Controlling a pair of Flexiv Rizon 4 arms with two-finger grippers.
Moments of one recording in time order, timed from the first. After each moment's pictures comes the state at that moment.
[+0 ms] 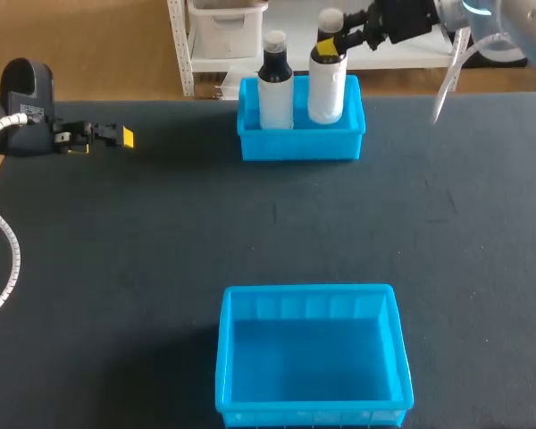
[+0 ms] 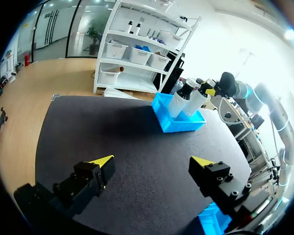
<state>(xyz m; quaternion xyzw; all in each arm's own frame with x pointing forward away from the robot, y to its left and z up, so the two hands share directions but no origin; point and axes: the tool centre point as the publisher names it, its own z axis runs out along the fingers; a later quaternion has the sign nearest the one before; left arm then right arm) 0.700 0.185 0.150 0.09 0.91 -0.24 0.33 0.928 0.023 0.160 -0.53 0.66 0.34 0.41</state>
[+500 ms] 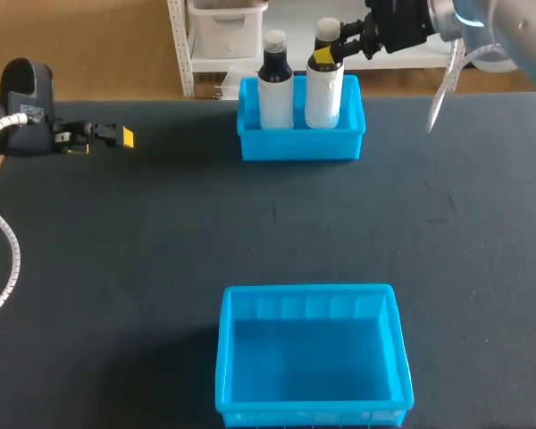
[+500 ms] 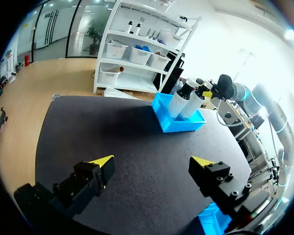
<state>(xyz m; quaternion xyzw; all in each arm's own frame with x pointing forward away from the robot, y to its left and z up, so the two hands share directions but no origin) 0.700 0.185 0.150 0.09 0.91 -0.24 0.33 0.930 0.026 0.144 -0.52 0.67 0.34 0.42</state>
